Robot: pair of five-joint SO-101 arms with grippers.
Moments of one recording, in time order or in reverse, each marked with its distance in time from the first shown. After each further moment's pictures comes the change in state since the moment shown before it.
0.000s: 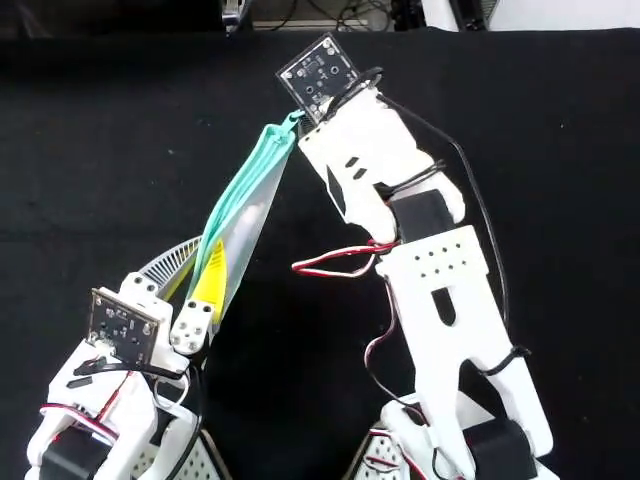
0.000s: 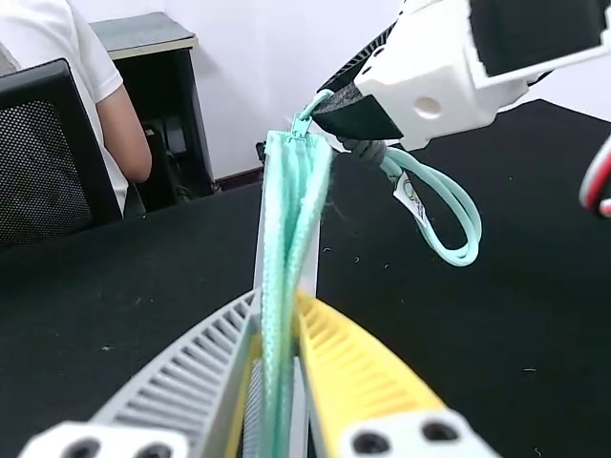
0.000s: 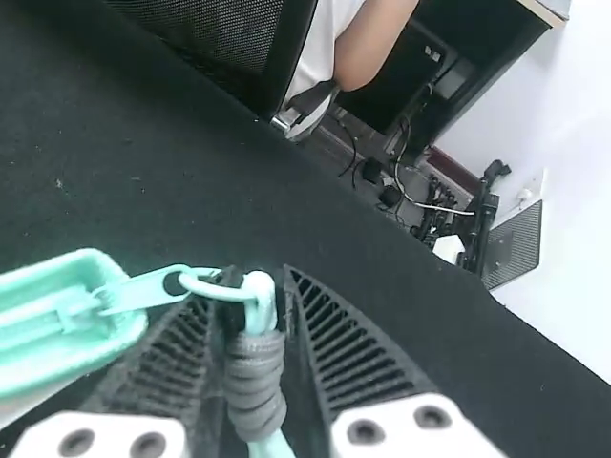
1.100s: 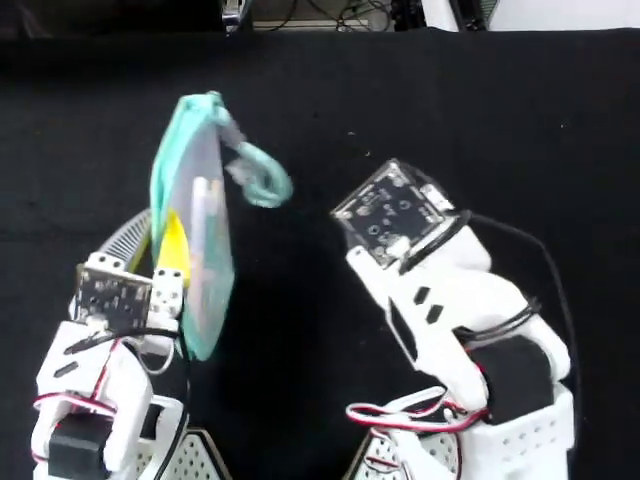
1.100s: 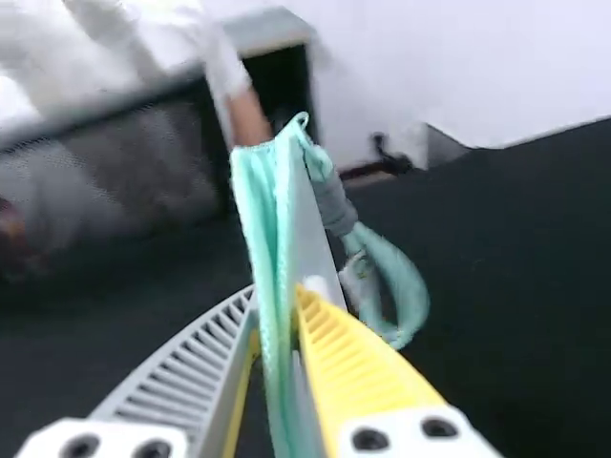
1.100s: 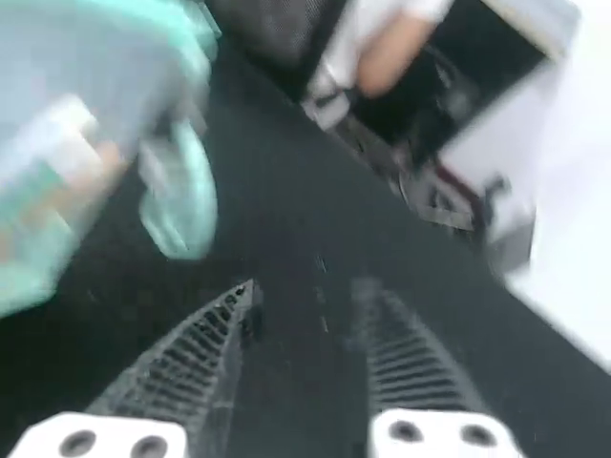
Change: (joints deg) left arm -15.9 0.8 0.5 -11.2 -9.8; right arm 0.4 -38.2 9.8 33.0 1.7
